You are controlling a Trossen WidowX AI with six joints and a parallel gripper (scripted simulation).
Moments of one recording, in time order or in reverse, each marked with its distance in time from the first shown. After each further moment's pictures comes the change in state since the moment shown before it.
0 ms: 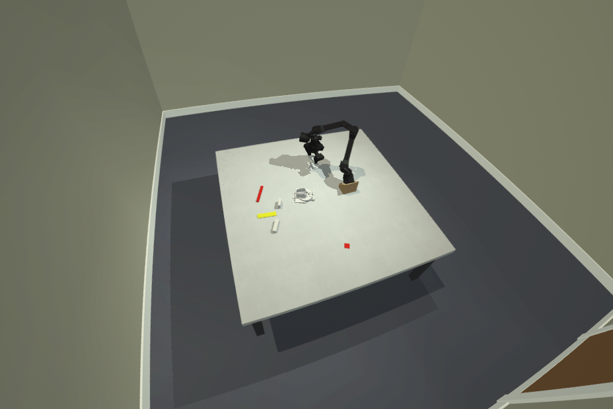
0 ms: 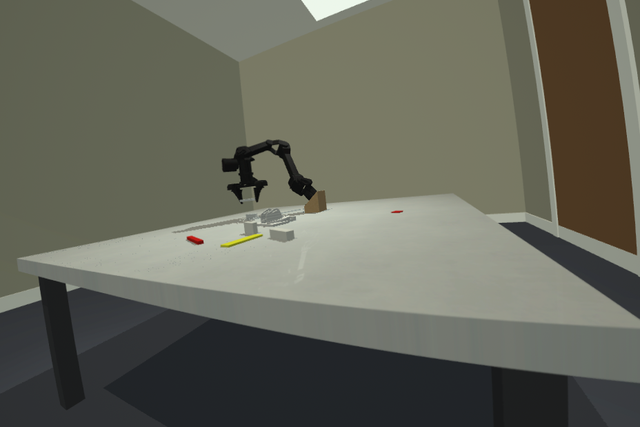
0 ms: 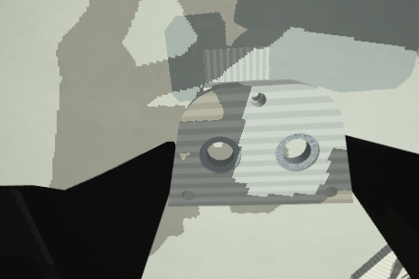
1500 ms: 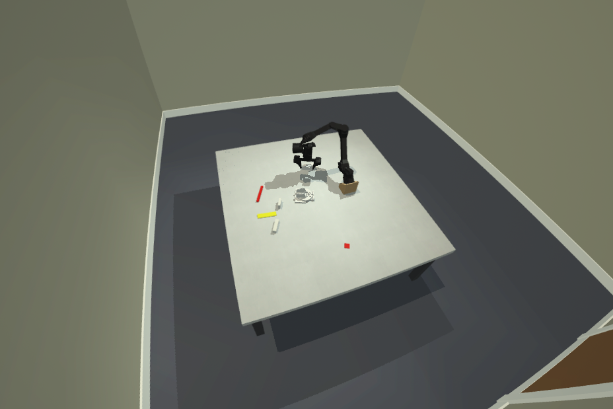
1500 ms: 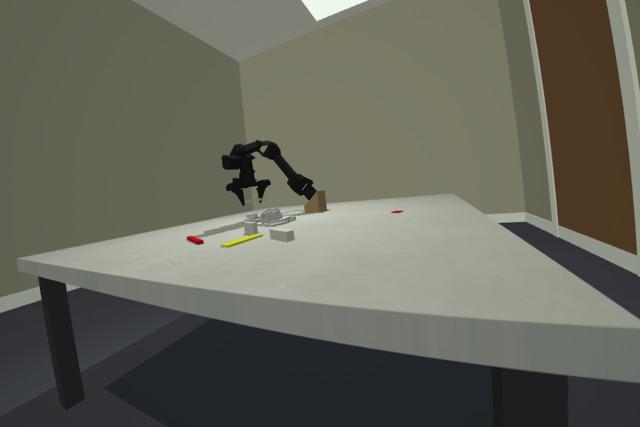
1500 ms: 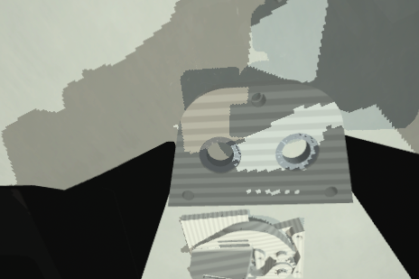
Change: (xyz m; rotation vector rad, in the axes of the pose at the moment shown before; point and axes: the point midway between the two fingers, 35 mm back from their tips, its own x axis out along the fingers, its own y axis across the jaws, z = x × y) arm 0.004 -0.059 -0.087 -0.935 0.054 -0.049
